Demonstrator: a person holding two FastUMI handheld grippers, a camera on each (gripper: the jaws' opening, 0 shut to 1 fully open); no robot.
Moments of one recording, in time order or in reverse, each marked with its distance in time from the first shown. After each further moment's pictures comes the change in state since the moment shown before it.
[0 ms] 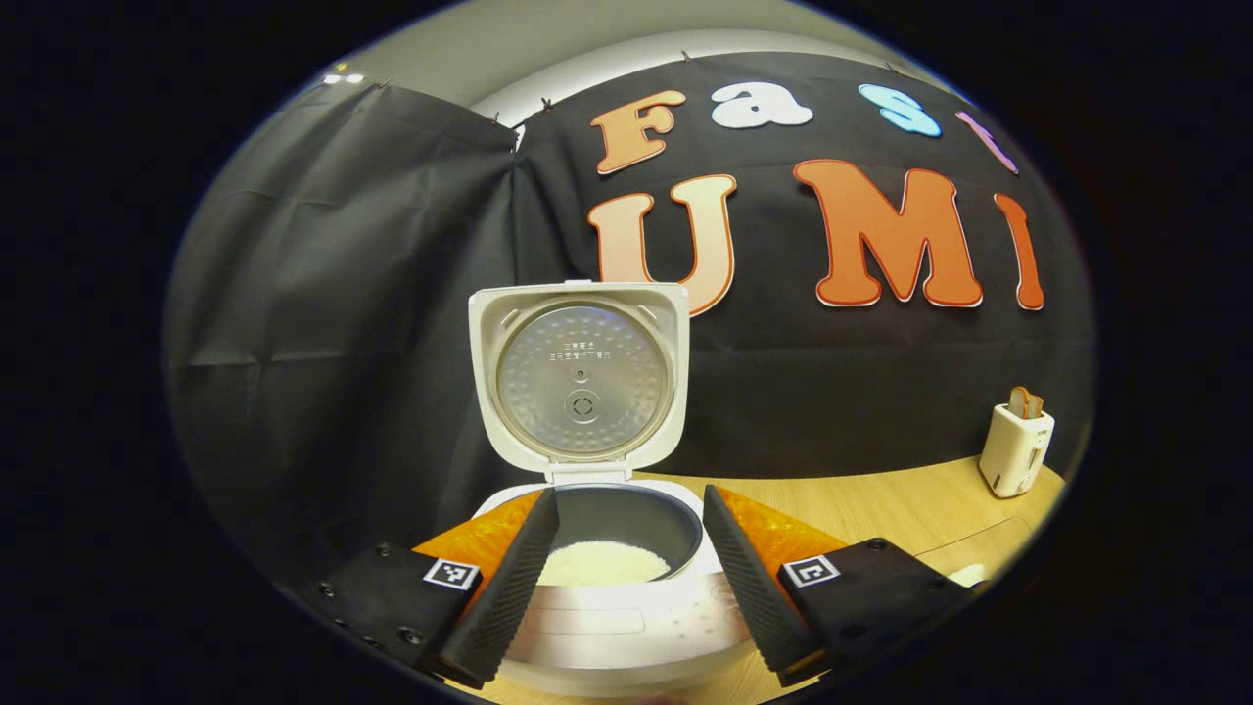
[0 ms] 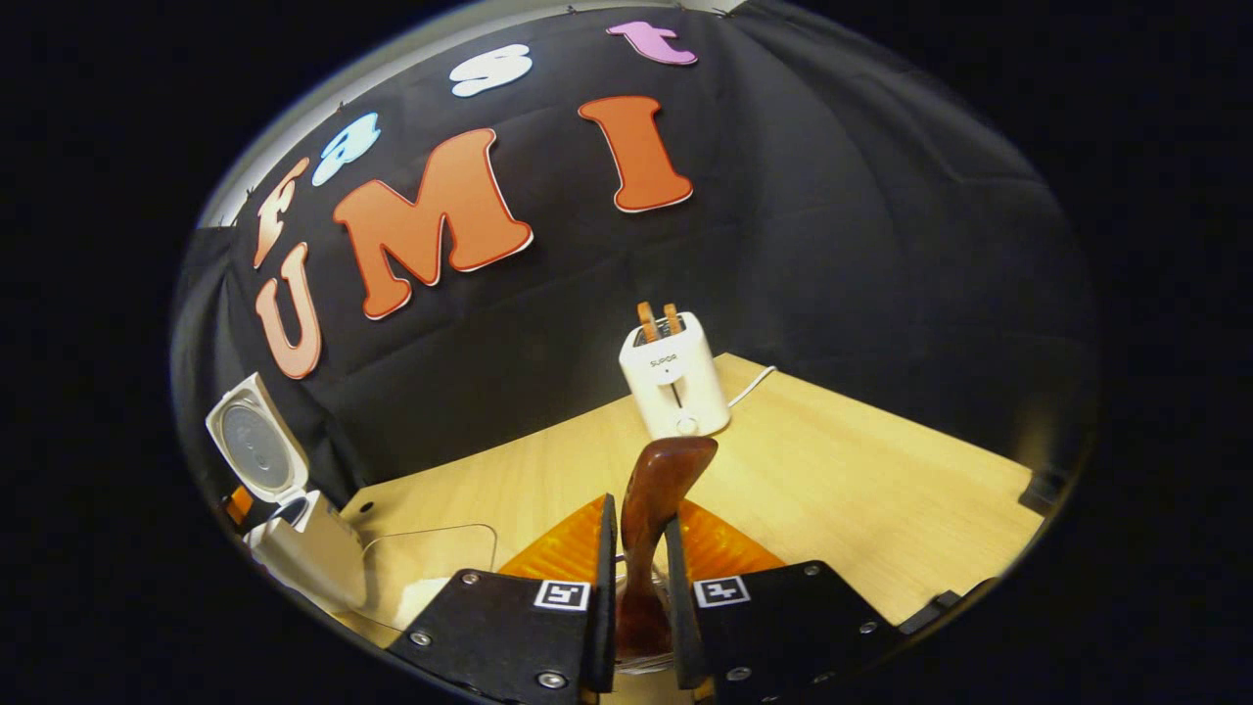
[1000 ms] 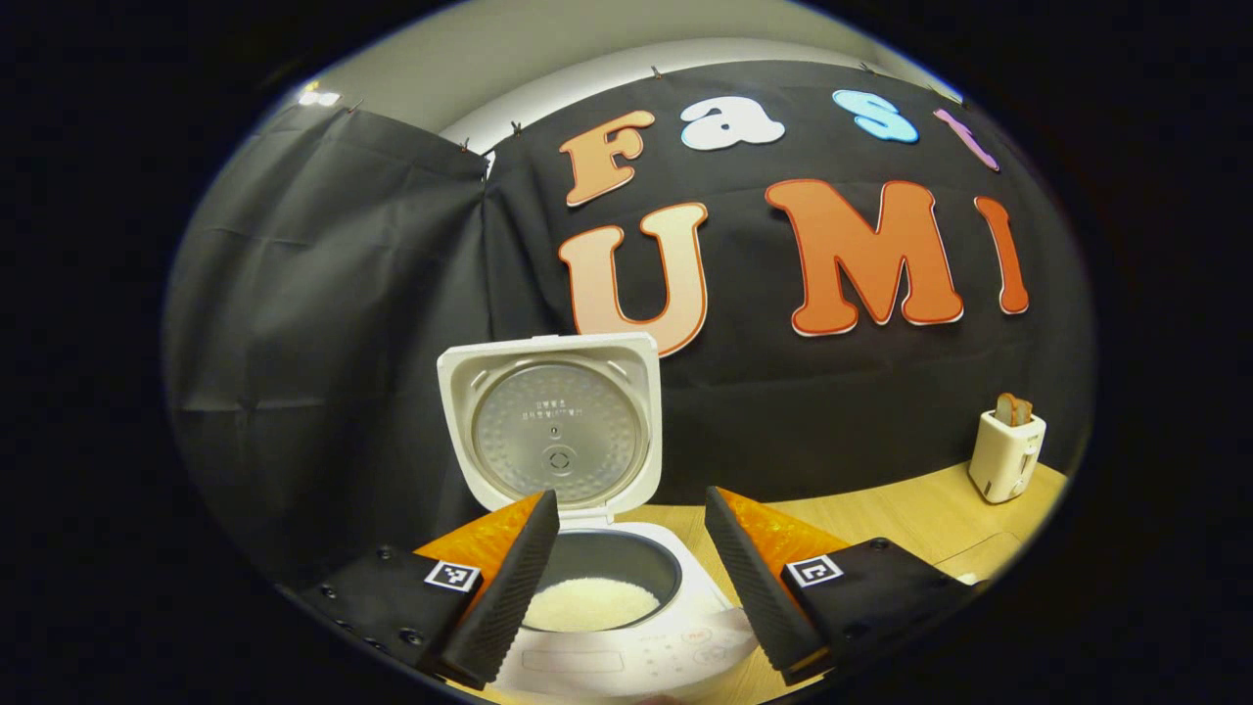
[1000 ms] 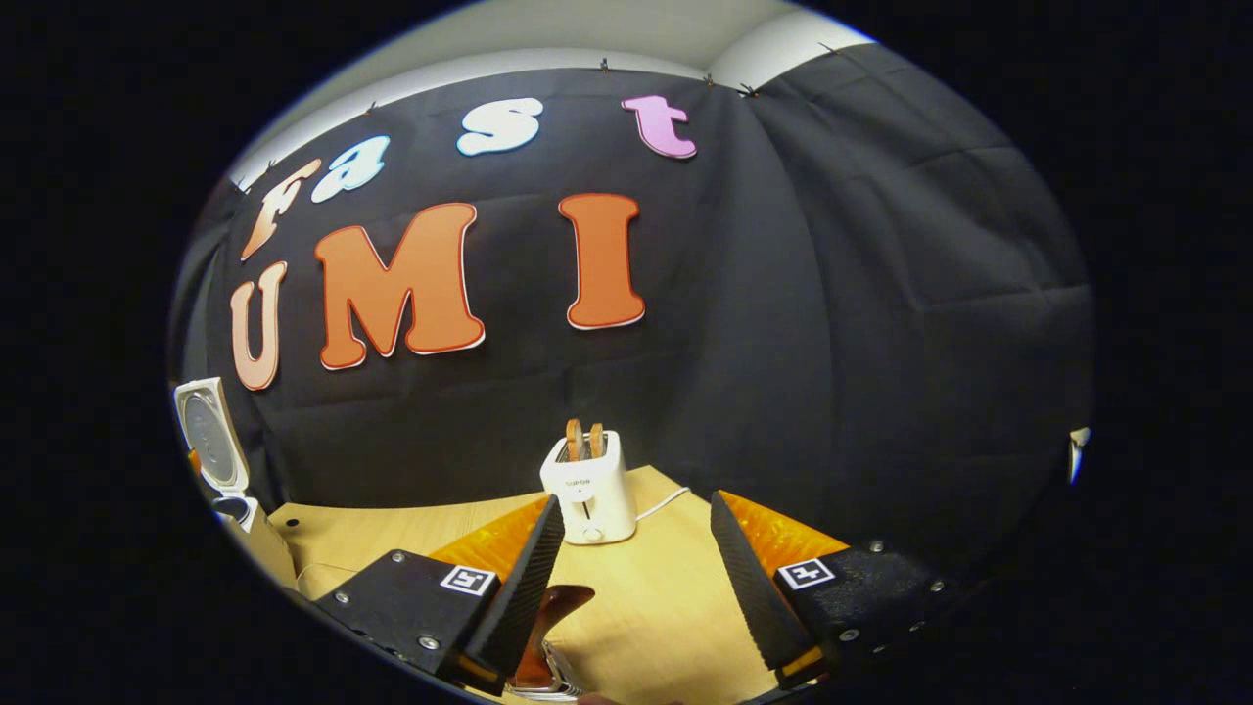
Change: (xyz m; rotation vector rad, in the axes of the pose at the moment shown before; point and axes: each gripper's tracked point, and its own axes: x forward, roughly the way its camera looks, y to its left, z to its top) left arm 0.009 -0.016 0.061 0.063 -0.095 -0.051; right arm -0.047 -0.051 0.133 -0.167 -0.302 -0.164
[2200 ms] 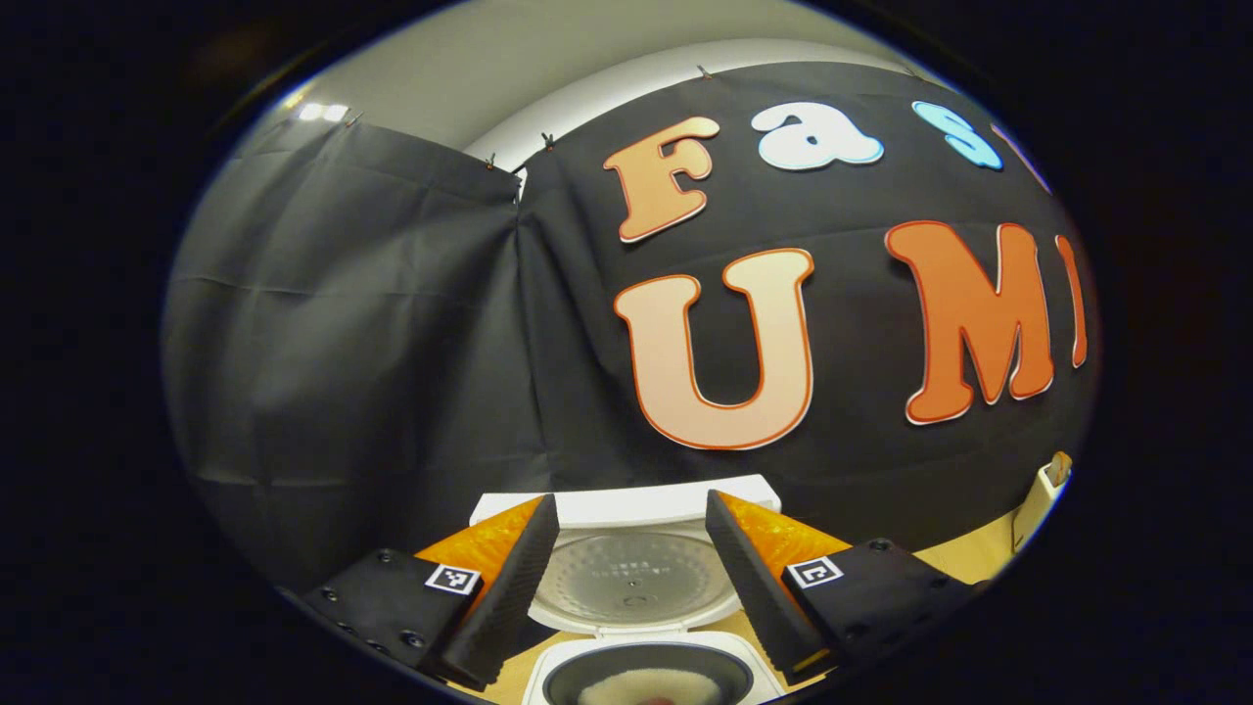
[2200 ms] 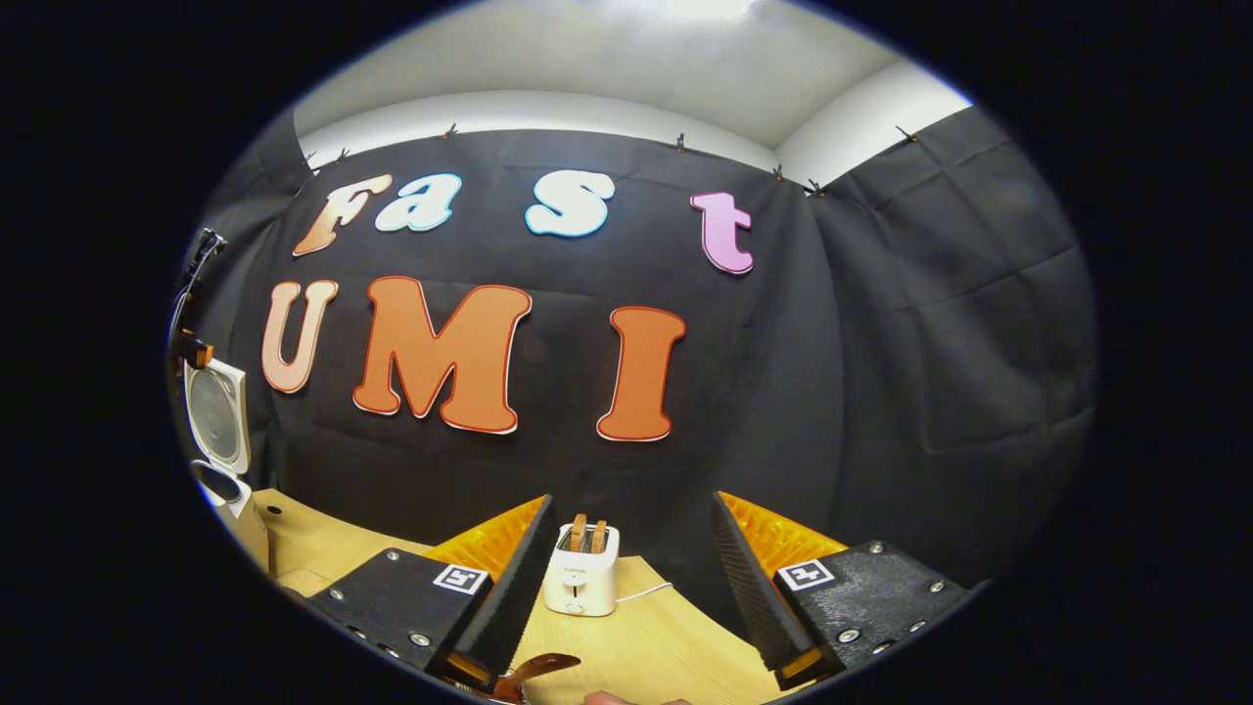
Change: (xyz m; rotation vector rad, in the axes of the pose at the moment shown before) left arm 0.142 0.085 0.114 -0.023 -0.011 0.147; right arm -0.022 0.018 0.118 -0.167 -0.252 0.071
